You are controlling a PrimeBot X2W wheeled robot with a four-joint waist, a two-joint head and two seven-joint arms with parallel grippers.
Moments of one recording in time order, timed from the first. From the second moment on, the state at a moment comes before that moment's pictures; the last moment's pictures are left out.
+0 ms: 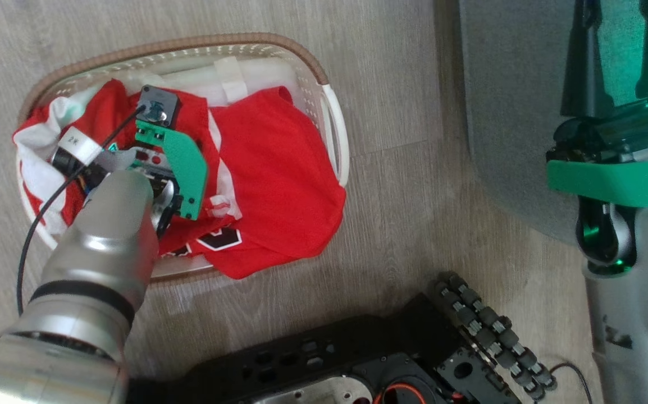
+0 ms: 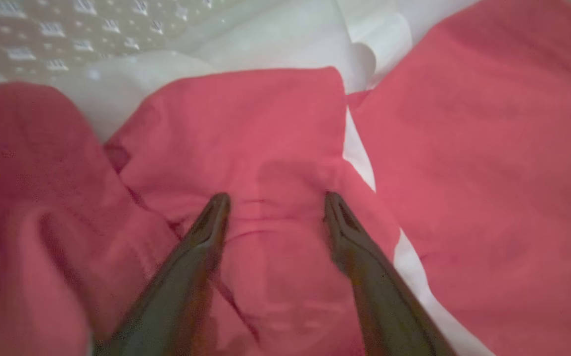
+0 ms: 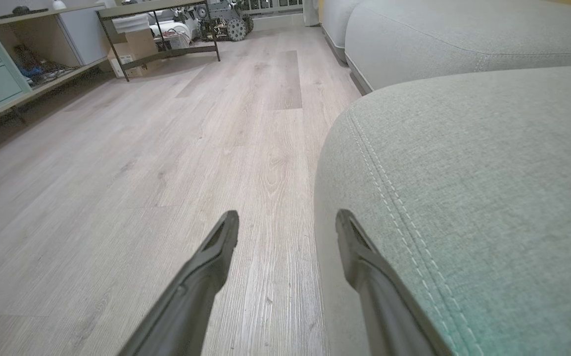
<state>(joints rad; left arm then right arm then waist) -0.98 0.08 -0.45 1.28 -0.14 -0.06 0.09 -0.46 -0.10 0.04 -0.11 0.33 0.13 -0.26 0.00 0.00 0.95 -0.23</state>
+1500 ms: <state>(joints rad) -0.73 0.05 -0.60 1.17 -0.40 -0.13 -0.18 -0.35 -0.10 0.05 0.00 0.33 0.13 -0.26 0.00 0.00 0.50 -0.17</state>
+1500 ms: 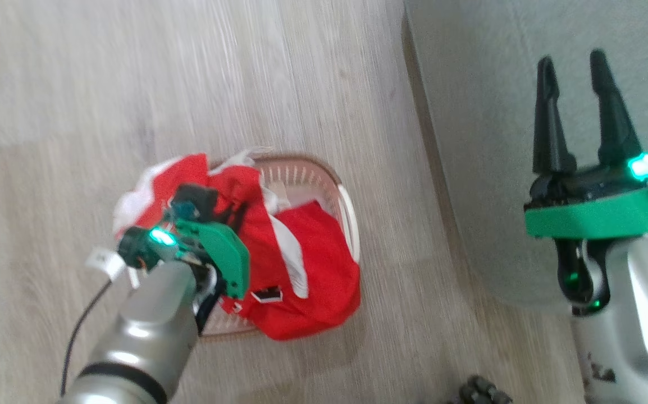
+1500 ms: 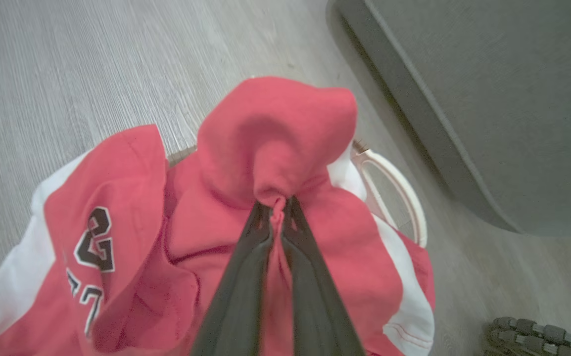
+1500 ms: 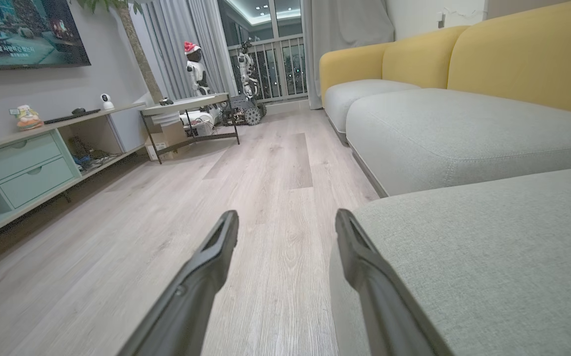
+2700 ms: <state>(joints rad) -0.57 0.23 -0.64 0.20 -0.57 -0.01 -0.03 -0.08 -0.14 0.10 0.04 0.37 0.13 -0.26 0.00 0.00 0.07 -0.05</state>
